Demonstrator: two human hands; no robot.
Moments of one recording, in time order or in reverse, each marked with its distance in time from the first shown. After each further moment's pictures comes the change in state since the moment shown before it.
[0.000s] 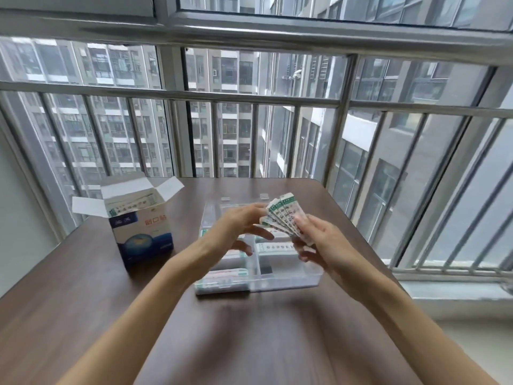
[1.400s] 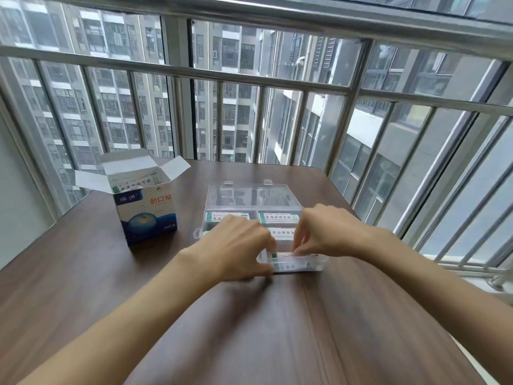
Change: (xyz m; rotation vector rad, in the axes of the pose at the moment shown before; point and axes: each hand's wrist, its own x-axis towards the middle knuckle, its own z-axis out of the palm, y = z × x) left_hand -0.009 -0.027 0.001 1.449 -0.104 0.397; right_hand 0.019 -0.026 0.000 -1.529 -0.307 -0.040
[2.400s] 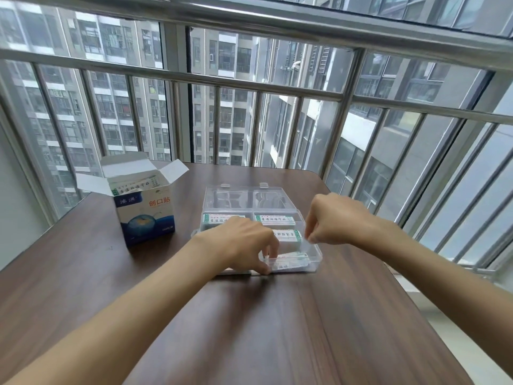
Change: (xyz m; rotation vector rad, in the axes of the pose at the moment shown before) left_hand 0.016 0.003 -0.013 -0.085 -0.259 0.033; right_hand -0.010 0.002 -0.022 0.006 0.041 0.212
